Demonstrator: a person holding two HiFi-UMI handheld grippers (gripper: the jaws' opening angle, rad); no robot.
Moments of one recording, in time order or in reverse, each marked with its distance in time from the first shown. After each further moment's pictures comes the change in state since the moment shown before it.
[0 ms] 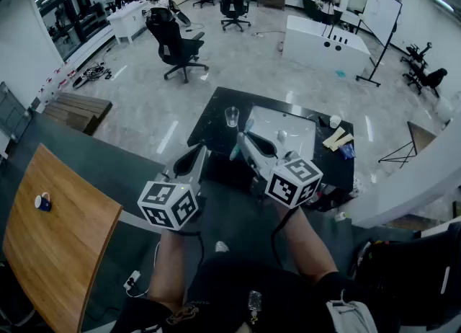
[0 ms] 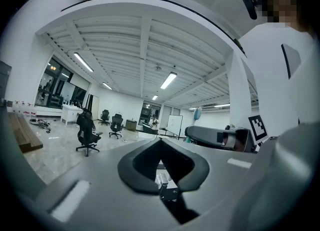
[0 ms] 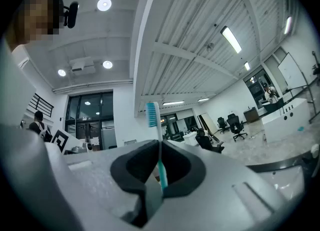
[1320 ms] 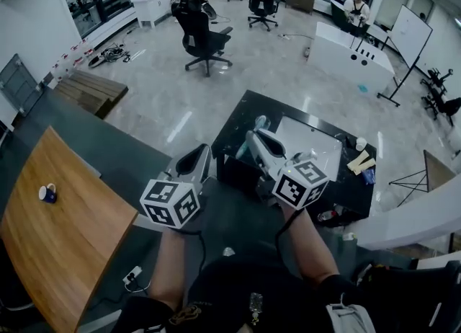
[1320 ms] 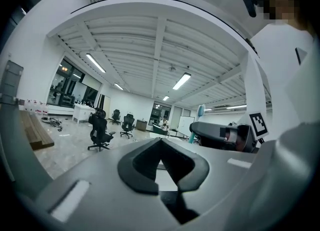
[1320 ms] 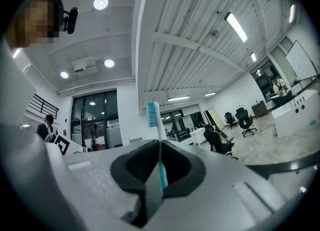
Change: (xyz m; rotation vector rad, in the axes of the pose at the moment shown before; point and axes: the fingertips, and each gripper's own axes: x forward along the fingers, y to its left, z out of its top) left arm -0.001 0.152 0.009 -0.038 -0.002 0.109; right arm 0.146 0.008 -0.028 0.025 0.030 0.074
